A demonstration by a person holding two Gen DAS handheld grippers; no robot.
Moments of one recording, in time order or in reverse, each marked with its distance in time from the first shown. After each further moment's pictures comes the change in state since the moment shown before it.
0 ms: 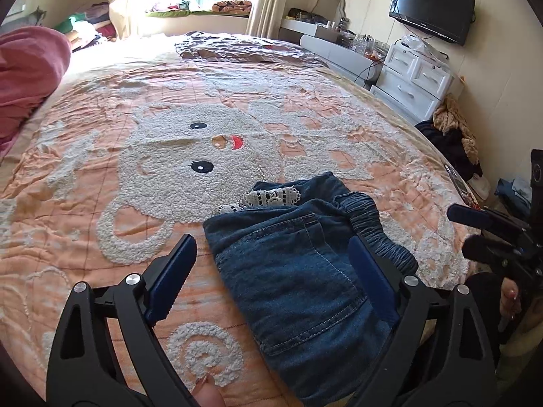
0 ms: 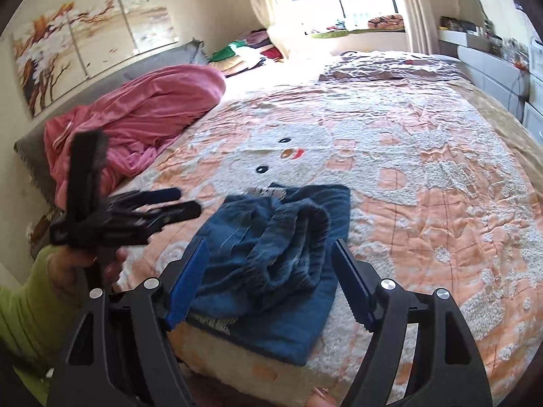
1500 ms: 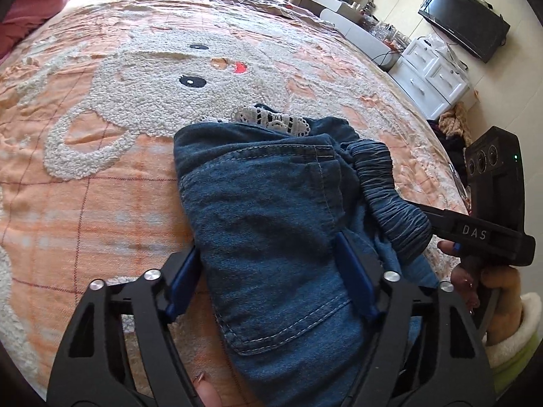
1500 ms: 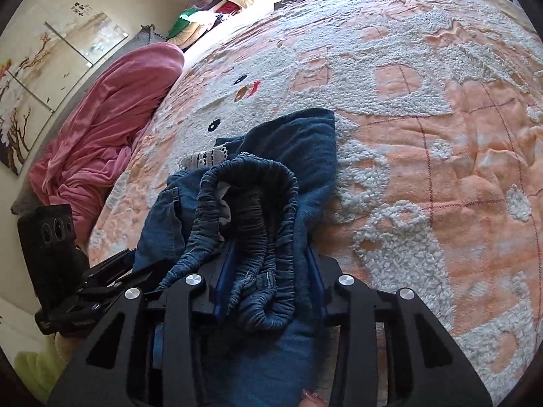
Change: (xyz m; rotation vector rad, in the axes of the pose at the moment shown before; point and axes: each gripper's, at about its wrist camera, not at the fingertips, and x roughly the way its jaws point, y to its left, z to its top) left arm 0.057 0.004 -0.042 -0.194 0.152 -0.087; right arm 0.105 -0.066 -0.015 0.304 0.230 0.088
